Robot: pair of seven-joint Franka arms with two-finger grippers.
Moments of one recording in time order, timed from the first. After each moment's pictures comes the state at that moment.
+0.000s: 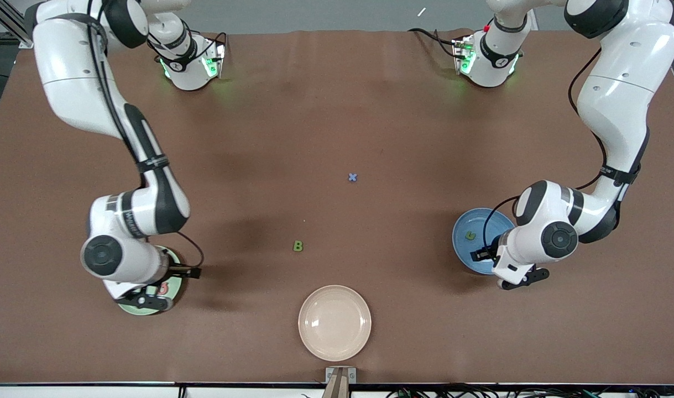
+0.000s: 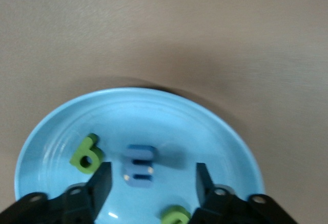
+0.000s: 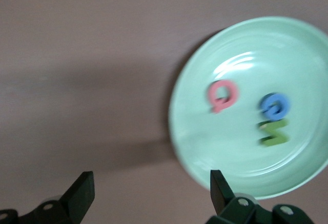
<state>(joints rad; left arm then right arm) 0.27 0.80 -0.54 -1.57 0.41 2.15 -0.65 0.13 0.81 0.08 -1.30 -0.13 2.04 0.44</state>
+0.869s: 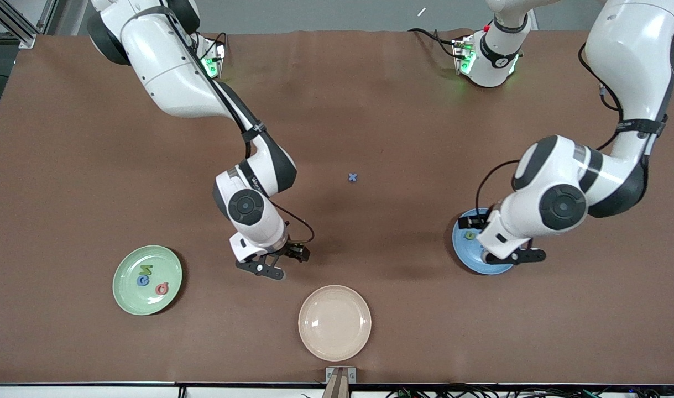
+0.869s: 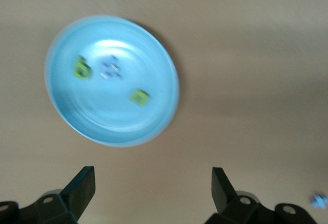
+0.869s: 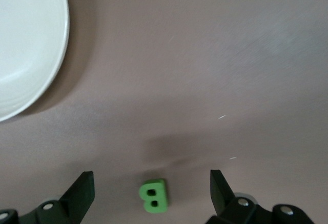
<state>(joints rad) 0.27 0.60 -0.75 -1.55 0.35 1.78 -0.59 0.46 0.89 0.08 -1.31 -0.06 2.31 0.86</state>
